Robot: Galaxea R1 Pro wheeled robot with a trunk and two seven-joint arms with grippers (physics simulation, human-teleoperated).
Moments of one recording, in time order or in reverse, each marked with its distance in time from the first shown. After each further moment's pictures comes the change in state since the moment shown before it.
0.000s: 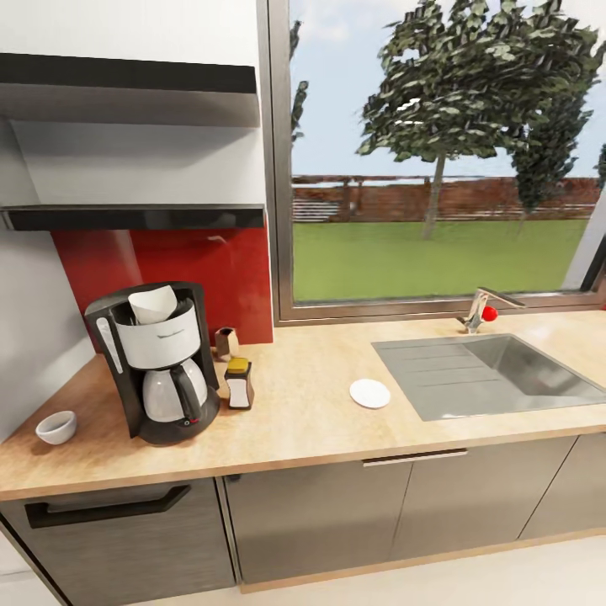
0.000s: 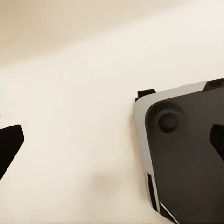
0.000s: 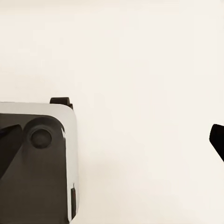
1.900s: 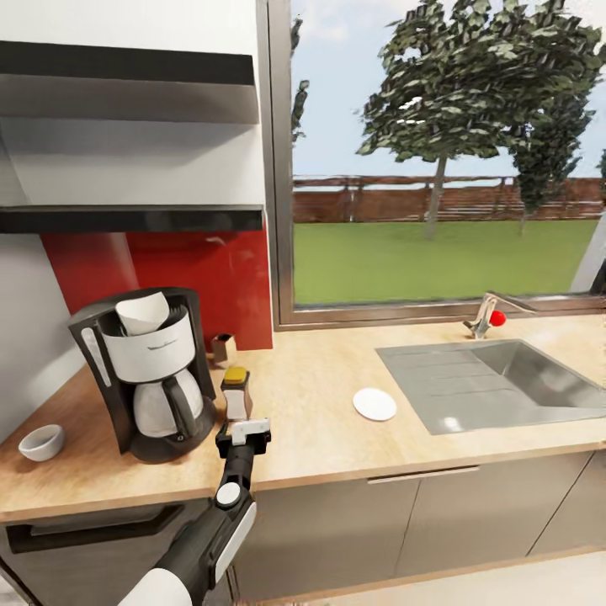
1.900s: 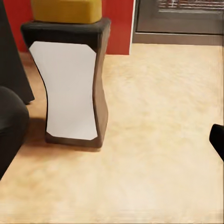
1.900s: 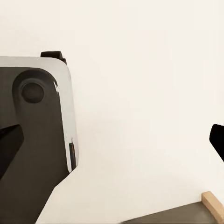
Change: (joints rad) left arm -0.514 -0.334 0.013 -0.568 -0.061 0.027 0.465; right arm 0.000 -0.007 0.001 -0.004 -0.001 0.205 -0.003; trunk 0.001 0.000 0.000
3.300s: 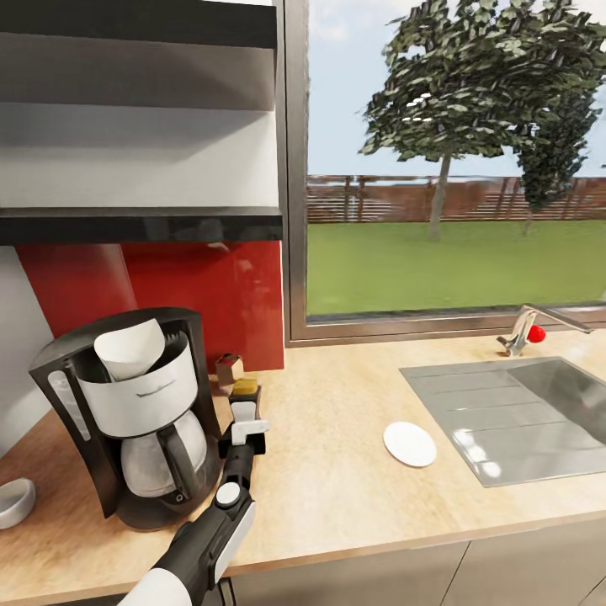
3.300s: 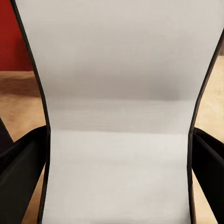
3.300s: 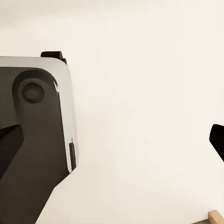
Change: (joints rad) left arm 0.000 0.002 0.000 0.000 -0.003 0.007 -0.001; right arm 0.000 0.000 0.001 0.000 0.000 0.000 0.000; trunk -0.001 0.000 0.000
